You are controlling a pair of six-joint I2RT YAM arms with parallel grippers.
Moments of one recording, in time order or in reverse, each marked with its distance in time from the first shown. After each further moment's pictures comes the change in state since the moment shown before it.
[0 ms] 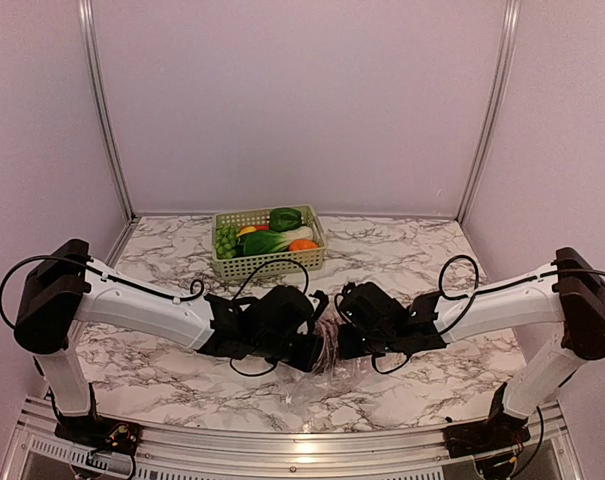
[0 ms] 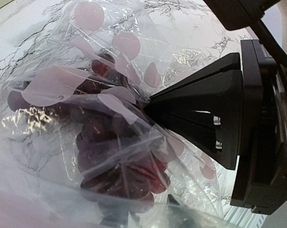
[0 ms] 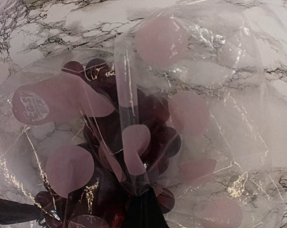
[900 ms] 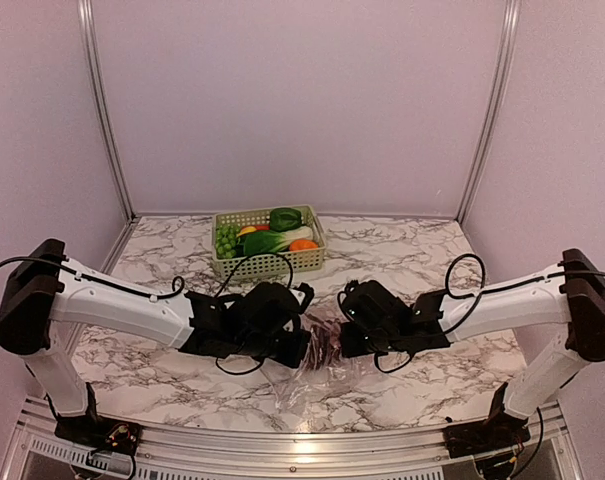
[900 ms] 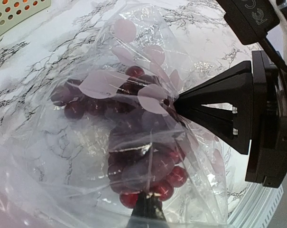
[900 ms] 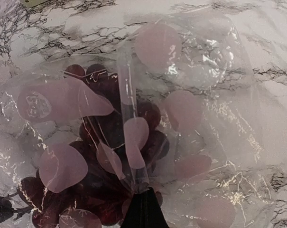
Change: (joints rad) left arm -0.002 -0.088 -0.053 -0.039 -0.088 0.003; right arm 0.000 -0.024 0.000 -0.024 0.027 0.002
